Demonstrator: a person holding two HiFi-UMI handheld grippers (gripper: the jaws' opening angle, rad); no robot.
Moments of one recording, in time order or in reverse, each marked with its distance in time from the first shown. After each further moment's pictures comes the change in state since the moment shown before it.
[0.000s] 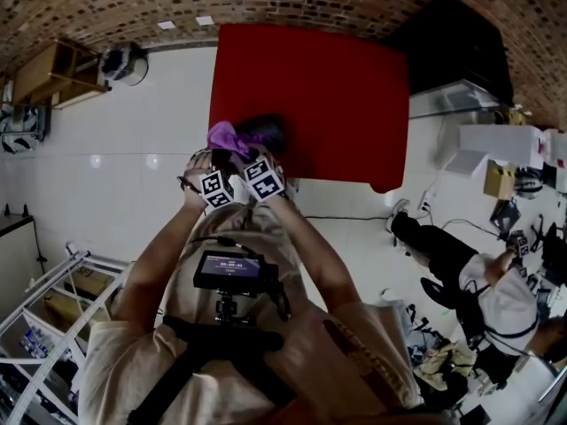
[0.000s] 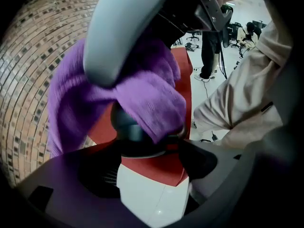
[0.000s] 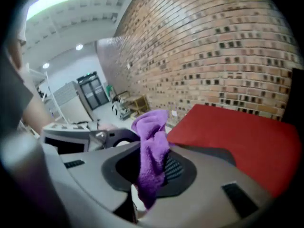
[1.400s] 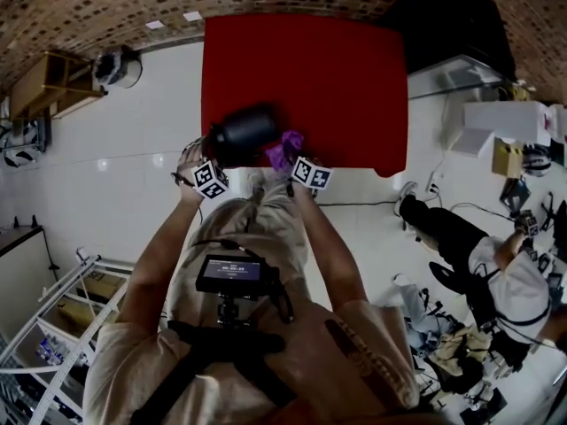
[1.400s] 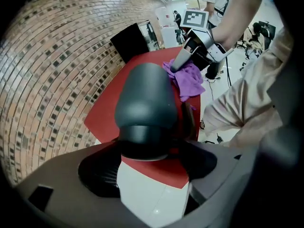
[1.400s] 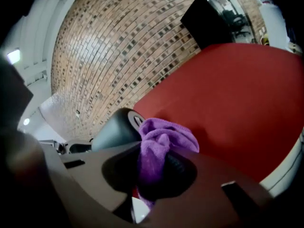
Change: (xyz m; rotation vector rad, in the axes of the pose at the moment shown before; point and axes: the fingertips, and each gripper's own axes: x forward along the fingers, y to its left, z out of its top) left arm 0.005 0.020 -0.005 -0.051 0.015 0.036; right arm -0.045 -0.148 -0.167 0.840 -0.245 -0.203
